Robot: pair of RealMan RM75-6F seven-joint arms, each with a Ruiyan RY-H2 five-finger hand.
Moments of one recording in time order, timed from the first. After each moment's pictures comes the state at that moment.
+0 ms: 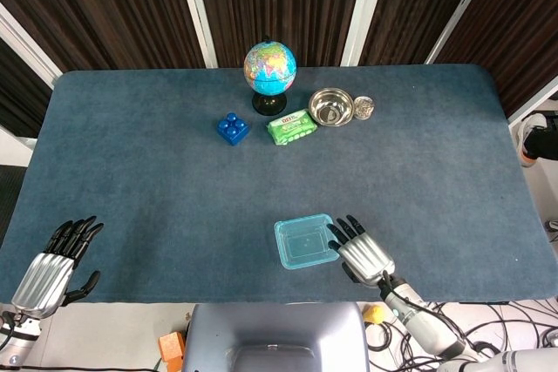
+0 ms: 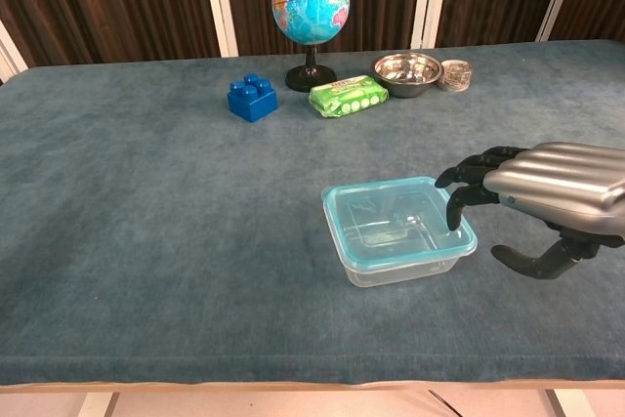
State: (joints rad) left arm -0.17 -1.09 0.07 -1.59 1.69 1.44 -0.10; right arm 0.64 -1.34 -0.11 -1.89 -1.13 1.08 -0.74
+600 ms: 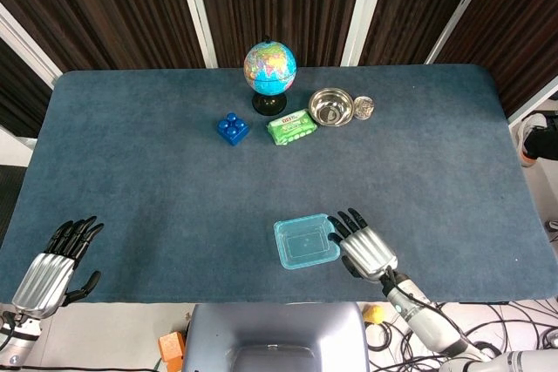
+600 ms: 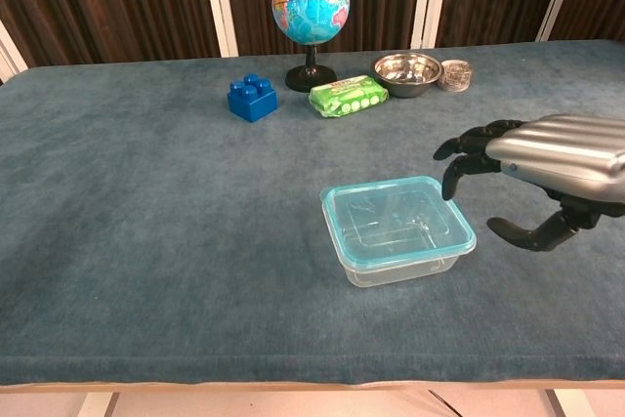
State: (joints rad) left arm -0.17 -1.09 0.07 -1.60 1.69 1.44 -0.10; right arm 0.62 -1.31 -0.06 -1.91 -1.16 1.09 -0.69
